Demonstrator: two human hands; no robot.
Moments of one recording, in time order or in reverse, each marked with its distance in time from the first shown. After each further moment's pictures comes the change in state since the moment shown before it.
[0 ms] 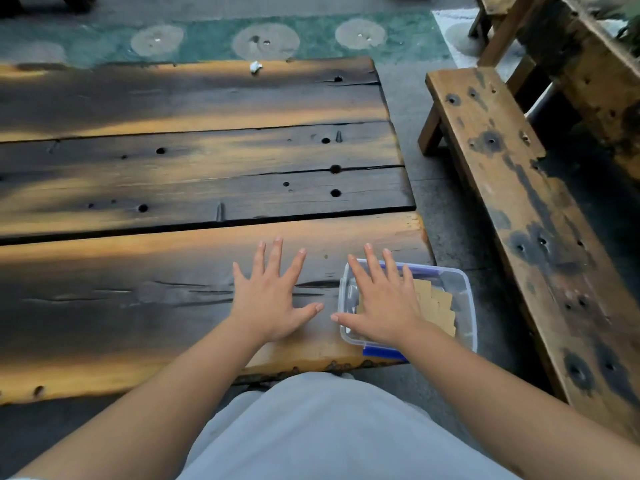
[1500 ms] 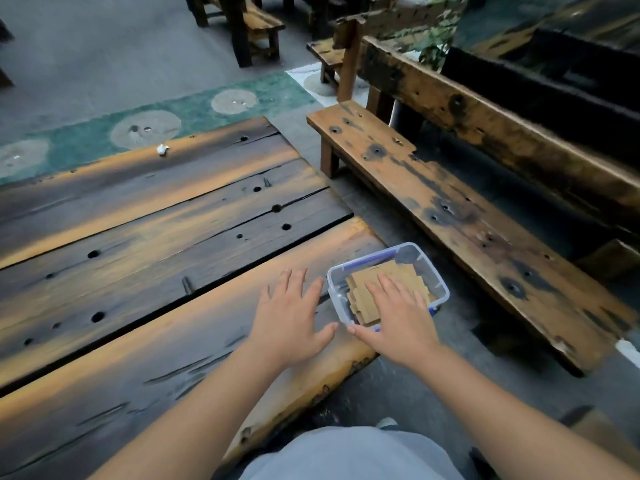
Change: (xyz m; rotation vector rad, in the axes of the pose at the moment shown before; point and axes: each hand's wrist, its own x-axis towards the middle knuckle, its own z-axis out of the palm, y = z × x) left_hand -0.018 -0.024 -0.052 -0.039 0.064 0.556; right_hand -0.089 -0.077 -0.012 0.138 0.267 0.513
